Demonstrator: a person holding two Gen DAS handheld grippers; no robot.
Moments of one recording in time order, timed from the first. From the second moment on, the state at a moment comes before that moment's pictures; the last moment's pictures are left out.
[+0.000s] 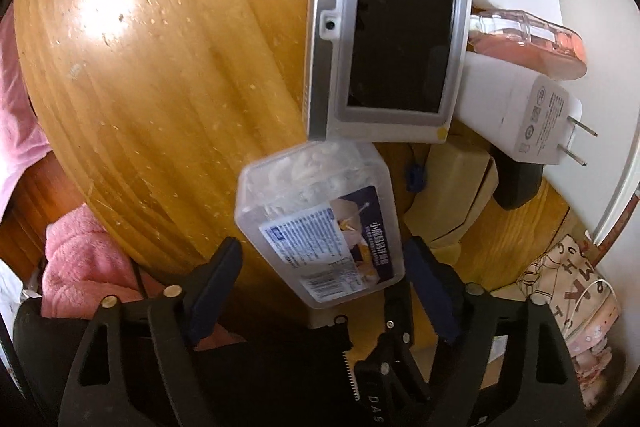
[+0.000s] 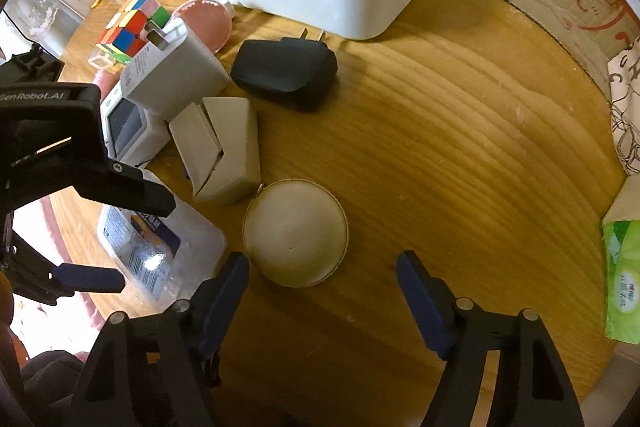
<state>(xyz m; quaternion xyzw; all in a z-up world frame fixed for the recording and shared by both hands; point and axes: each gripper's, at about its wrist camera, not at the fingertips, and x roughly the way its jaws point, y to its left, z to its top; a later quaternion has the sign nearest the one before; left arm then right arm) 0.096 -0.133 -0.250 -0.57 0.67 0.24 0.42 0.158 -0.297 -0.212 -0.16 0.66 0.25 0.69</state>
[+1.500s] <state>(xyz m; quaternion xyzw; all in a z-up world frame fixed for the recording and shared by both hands) 0.040 -0.069 -0.188 -0.50 0.67 0.17 0.52 0.084 -0.272 -0.156 -0.11 0.62 0.22 0.75</state>
